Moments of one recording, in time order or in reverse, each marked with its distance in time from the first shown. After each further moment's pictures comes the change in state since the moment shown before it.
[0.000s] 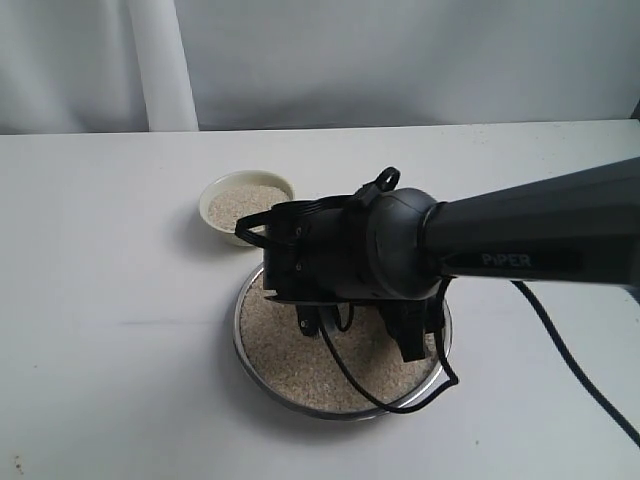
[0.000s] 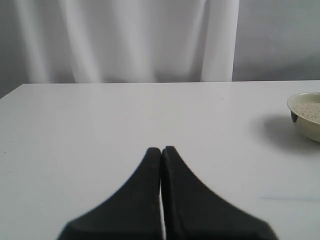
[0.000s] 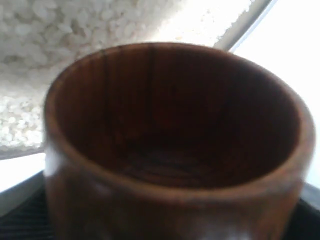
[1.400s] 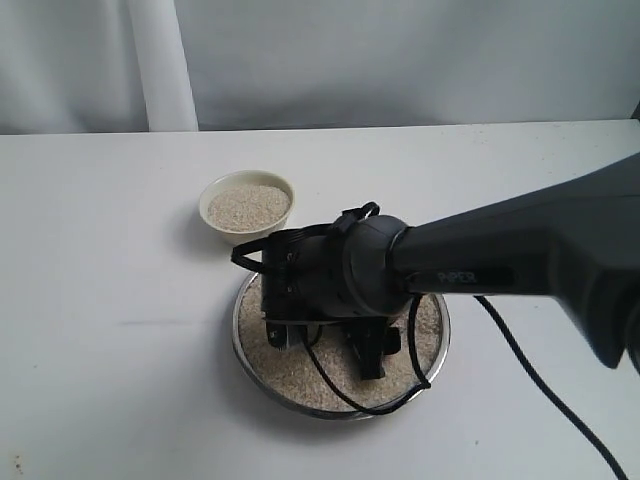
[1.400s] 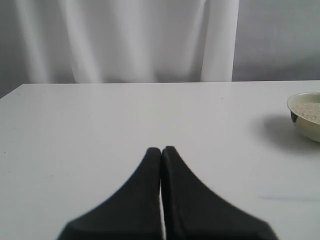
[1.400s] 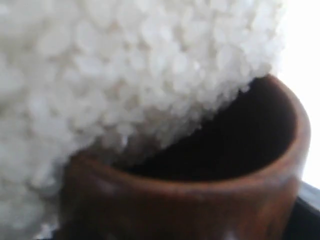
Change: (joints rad) left arm 0.000 0.000 0.000 0.000 0.000 0.000; right arm 0.000 0.104 -0.013 0.027 -0.222 0.142
